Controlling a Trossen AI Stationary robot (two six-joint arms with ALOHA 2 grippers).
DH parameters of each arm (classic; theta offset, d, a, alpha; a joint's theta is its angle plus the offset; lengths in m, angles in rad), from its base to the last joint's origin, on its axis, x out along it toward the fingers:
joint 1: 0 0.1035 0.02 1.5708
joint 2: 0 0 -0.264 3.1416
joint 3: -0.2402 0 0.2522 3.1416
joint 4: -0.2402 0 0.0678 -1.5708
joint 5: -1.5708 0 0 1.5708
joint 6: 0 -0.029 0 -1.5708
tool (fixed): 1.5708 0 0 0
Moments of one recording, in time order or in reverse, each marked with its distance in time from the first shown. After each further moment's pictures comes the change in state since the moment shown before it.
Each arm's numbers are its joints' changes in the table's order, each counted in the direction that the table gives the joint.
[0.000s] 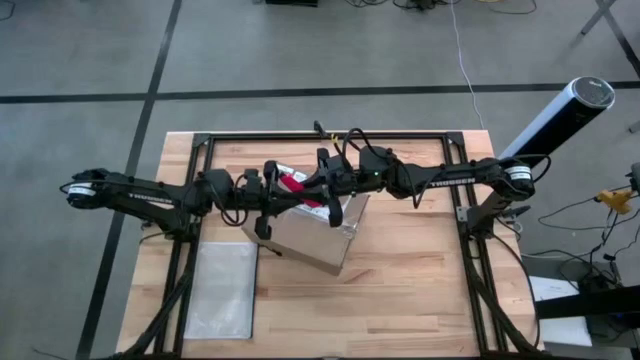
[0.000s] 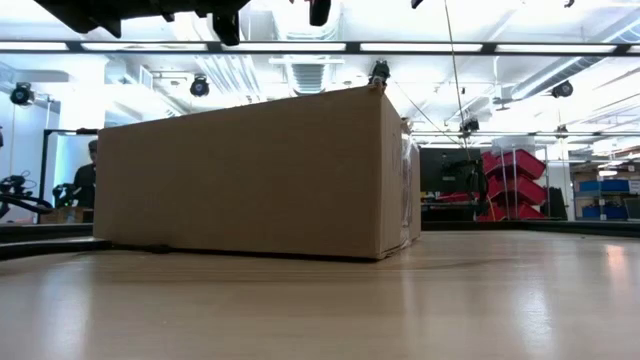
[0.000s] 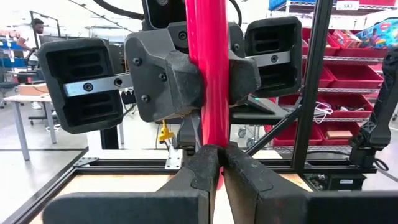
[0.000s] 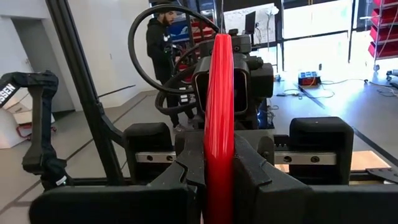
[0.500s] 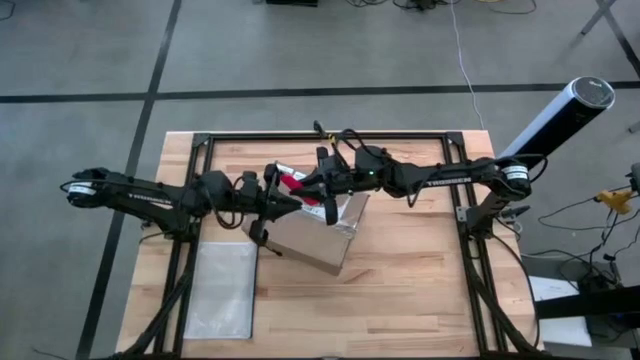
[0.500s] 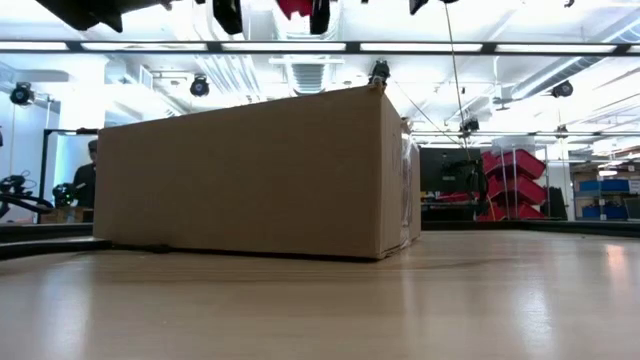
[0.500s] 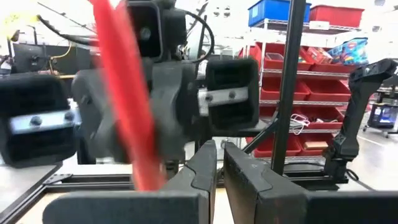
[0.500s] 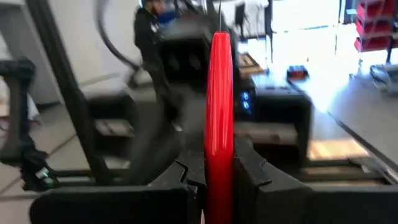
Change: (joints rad) left arm -0.018 -0.004 -0.002 0.037 -0.028 0.021; right arm -0.006 -0.003 0.000 -0.005 -0.002 0.012
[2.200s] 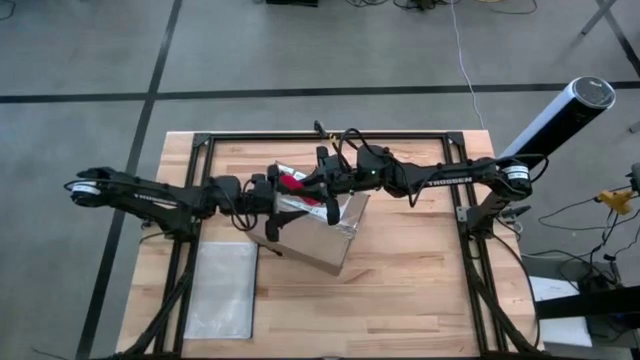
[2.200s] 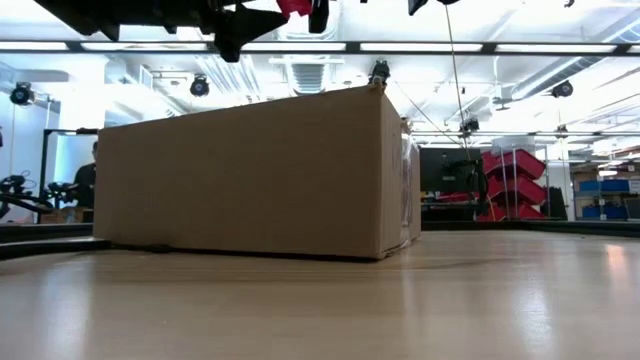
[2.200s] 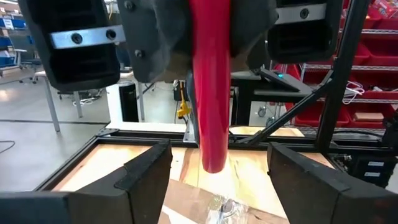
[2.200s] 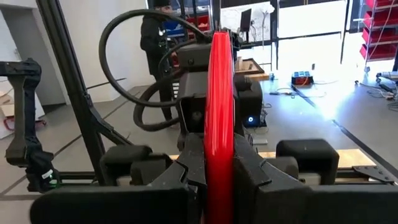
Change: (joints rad) left arm 0.001 -0.075 0.003 -0.058 0.173 -0.037; right arm 0.000 0.002 0.000 0.026 0.014 0.012
